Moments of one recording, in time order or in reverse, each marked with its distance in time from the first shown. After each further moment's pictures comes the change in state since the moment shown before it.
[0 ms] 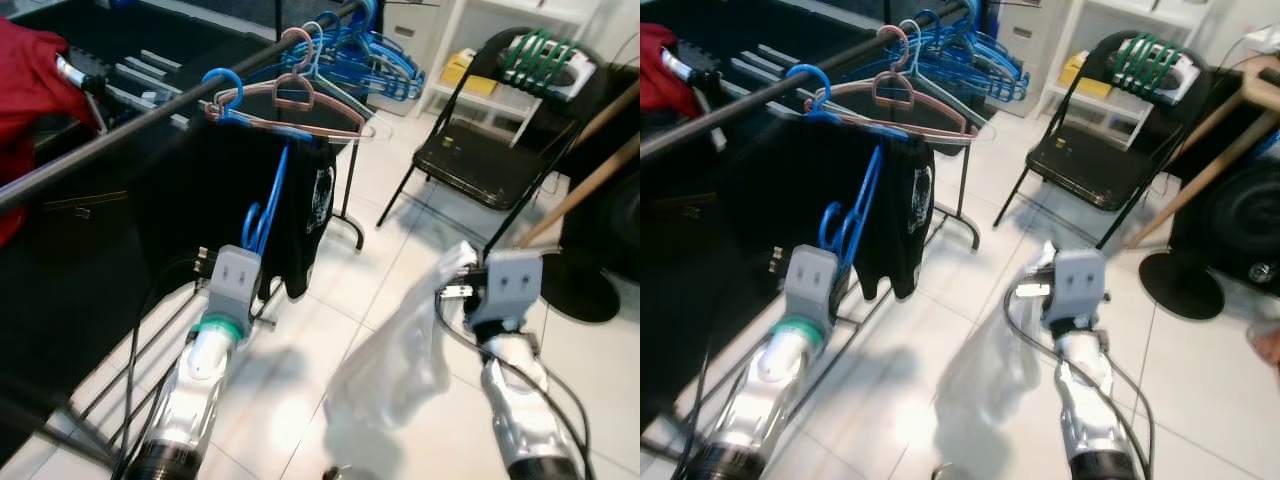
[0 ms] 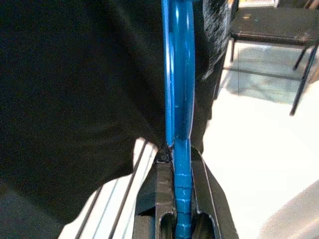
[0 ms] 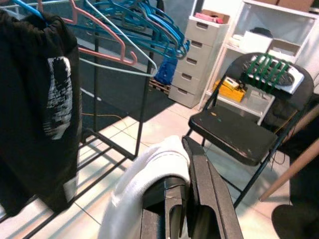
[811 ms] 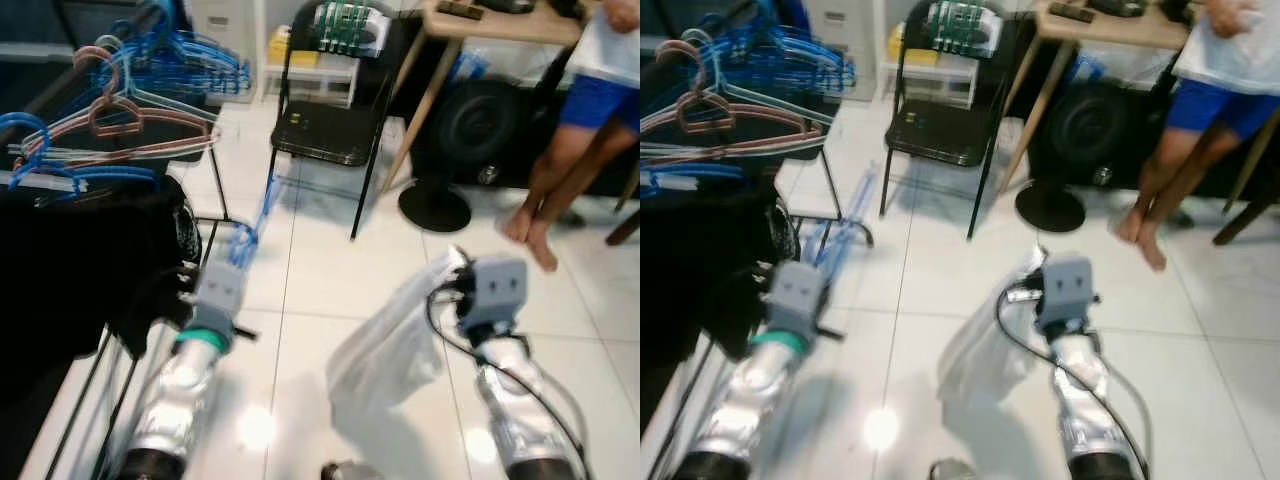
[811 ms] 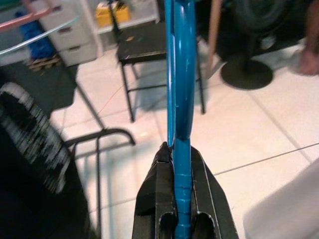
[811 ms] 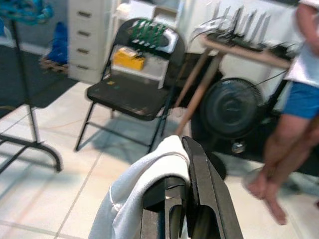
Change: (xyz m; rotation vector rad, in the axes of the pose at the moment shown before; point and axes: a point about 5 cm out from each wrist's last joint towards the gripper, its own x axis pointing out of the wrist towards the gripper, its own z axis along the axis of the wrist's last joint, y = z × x) left arm 0.000 0.000 0.001 0.038 -0.017 -0.011; right arm -0.001 -0.005 -0.001 -0.021 0.005 -0.004
